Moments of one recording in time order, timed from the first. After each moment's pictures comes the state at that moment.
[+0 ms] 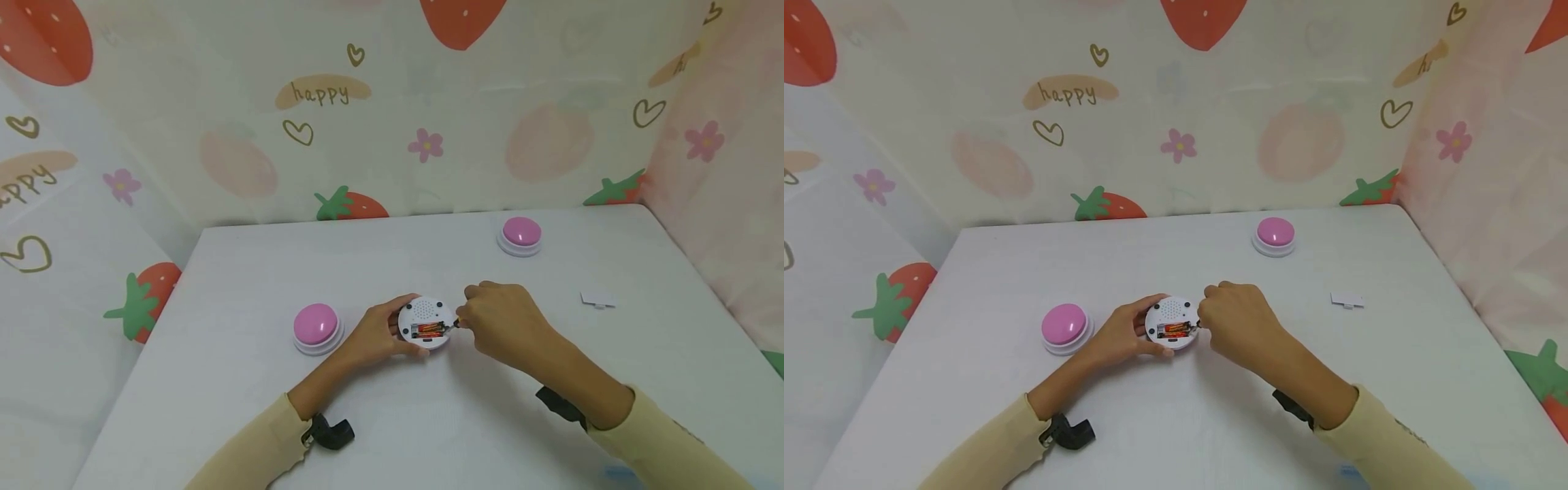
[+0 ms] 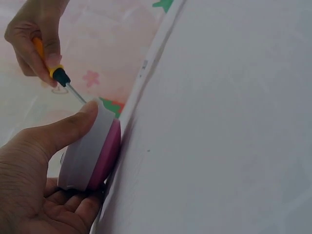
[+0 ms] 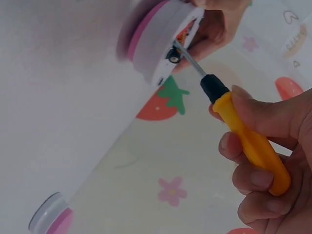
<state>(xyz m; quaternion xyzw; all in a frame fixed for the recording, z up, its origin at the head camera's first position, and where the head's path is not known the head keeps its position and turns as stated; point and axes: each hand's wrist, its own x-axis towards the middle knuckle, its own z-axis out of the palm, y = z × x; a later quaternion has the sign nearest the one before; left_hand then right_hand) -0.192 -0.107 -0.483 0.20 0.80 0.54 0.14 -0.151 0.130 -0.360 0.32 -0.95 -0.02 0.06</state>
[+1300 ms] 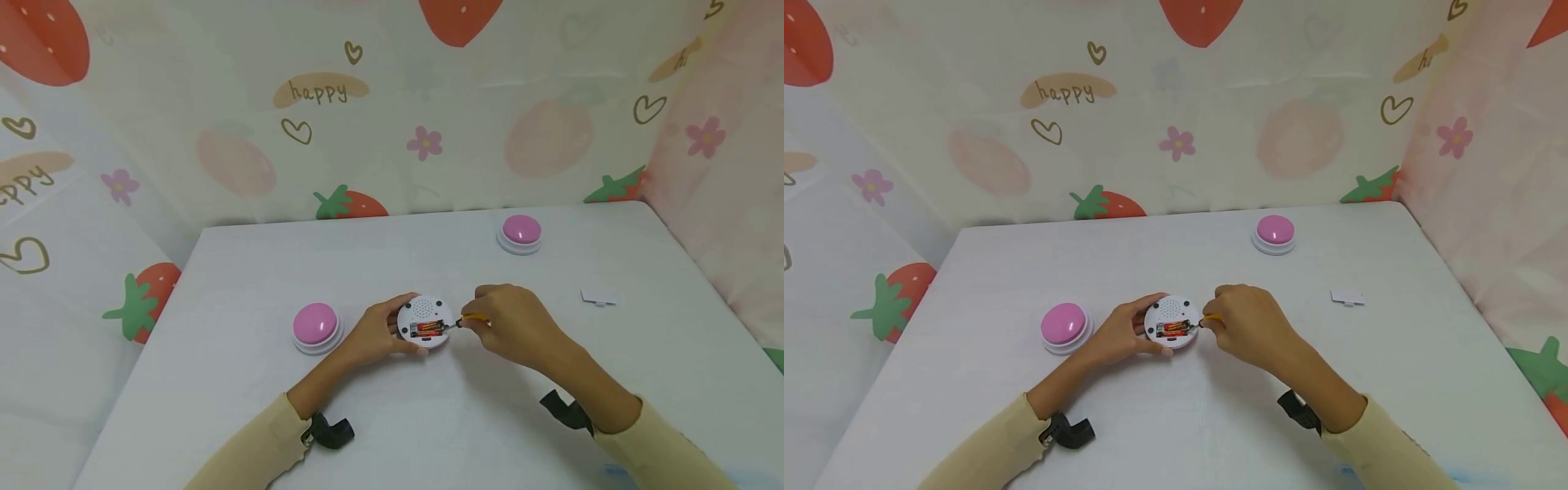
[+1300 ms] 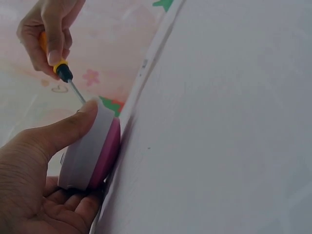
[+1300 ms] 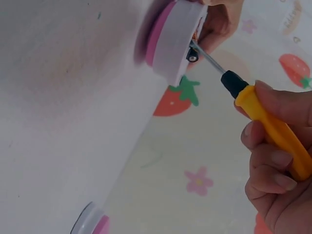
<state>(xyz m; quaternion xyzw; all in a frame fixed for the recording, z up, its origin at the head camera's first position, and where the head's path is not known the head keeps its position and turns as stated) -0.194 -0.108 -0.484 0.19 0.79 0.56 0.16 -0.151 0.146 -0.372 0.29 -0.94 0.19 0.05</state>
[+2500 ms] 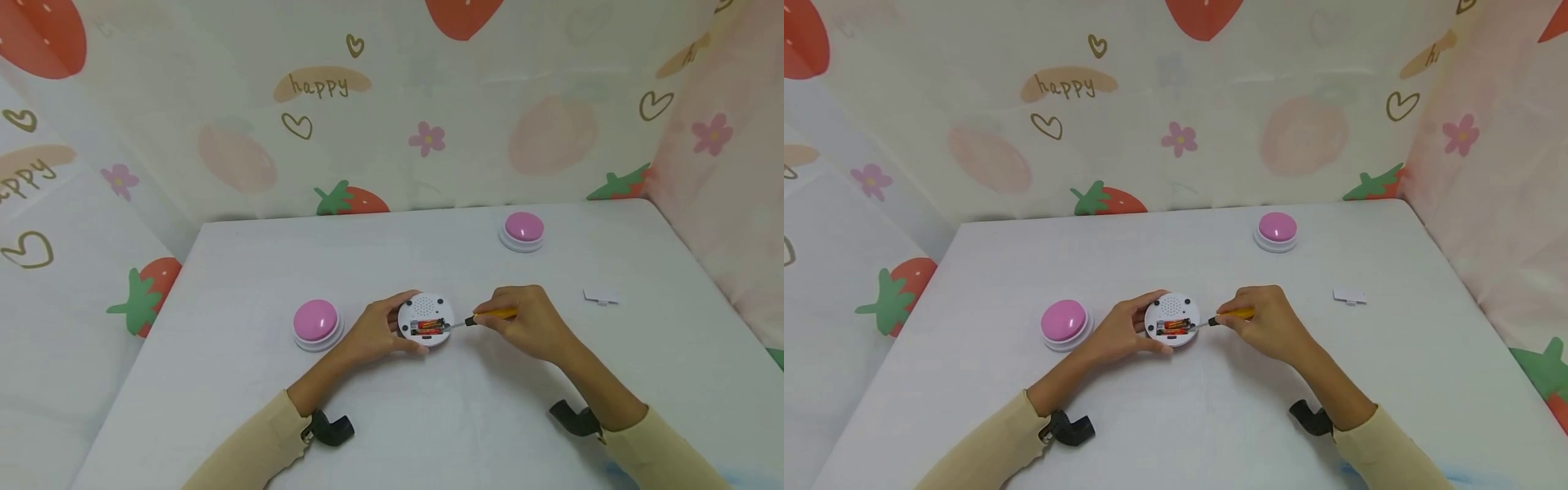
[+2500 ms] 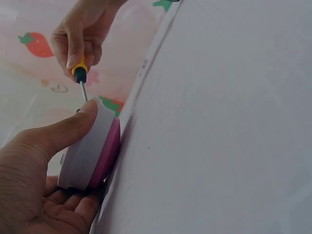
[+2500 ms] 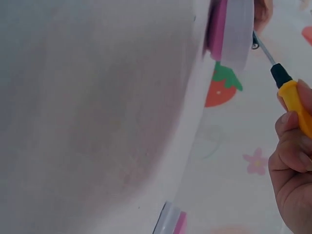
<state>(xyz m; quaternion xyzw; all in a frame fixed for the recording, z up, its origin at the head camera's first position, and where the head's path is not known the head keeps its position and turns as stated) -0.191 -0.108 -0.483 0.18 0.81 0.54 0.15 -0.166 0.179 -0.416 0.23 -0.89 0.40 0.03</state>
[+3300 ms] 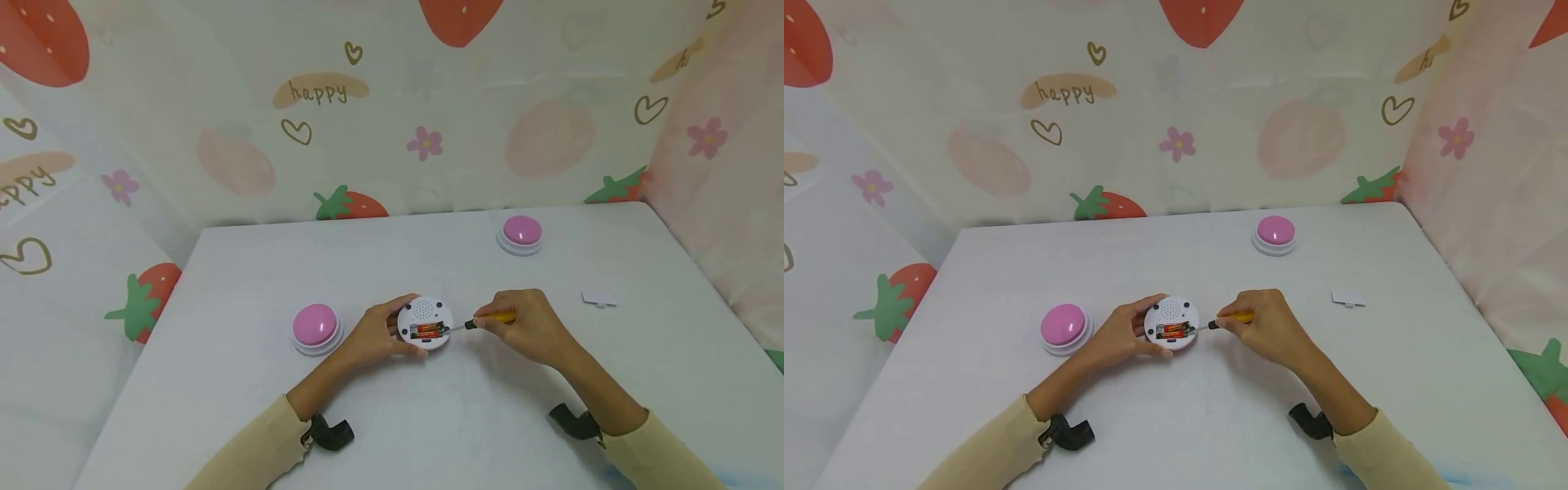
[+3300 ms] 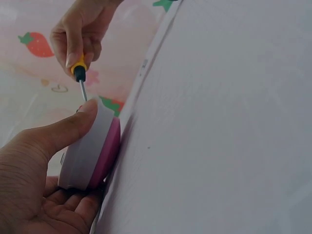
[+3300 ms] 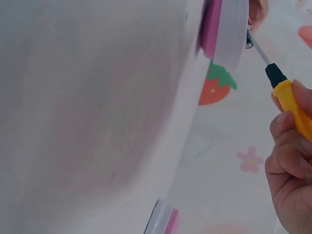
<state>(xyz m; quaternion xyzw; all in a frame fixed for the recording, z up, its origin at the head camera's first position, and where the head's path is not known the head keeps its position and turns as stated) -0.190 -0.108 -0.481 0.17 0.81 0.54 0.16 -0.163 0.179 -0.414 0.21 -0.90 0.39 0.03</state>
